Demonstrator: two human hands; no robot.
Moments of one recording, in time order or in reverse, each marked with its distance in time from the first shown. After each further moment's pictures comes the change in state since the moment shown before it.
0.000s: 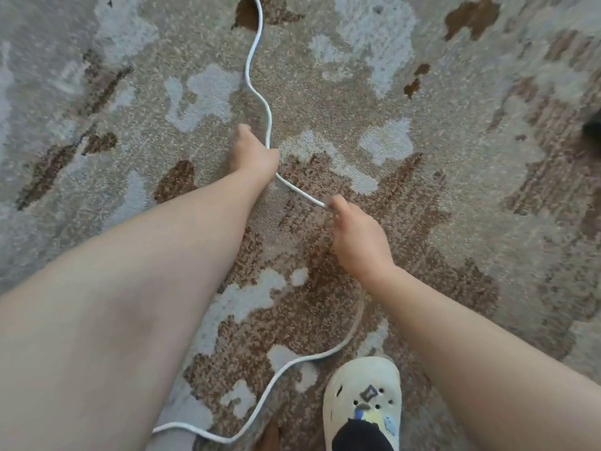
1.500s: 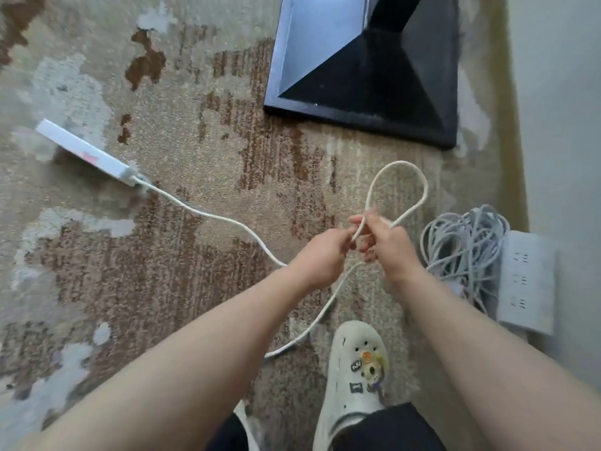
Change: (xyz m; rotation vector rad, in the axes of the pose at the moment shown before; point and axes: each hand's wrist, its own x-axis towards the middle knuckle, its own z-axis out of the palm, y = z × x) left_hand -0.413 0.170 0.203 0.264 -0.990 1.038; right_hand -0.257 0.260 -0.208 1.077 0.580 0.734
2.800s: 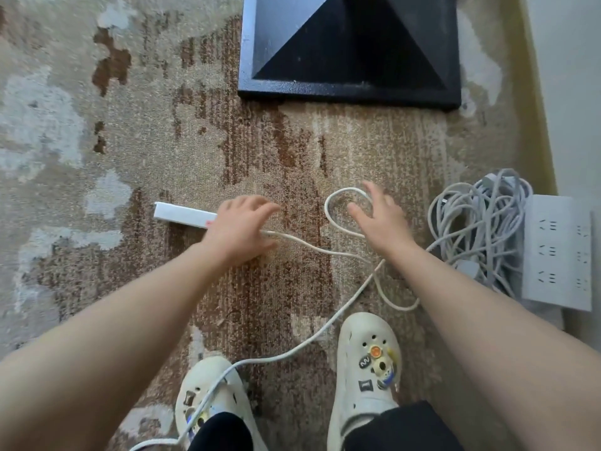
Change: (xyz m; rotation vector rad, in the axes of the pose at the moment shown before) left_hand 0.013 -0.100 -0.054 0.708 0.014 -0.022; right_hand 0.048 0.038 -0.021 -0.768 0.039 -0.085
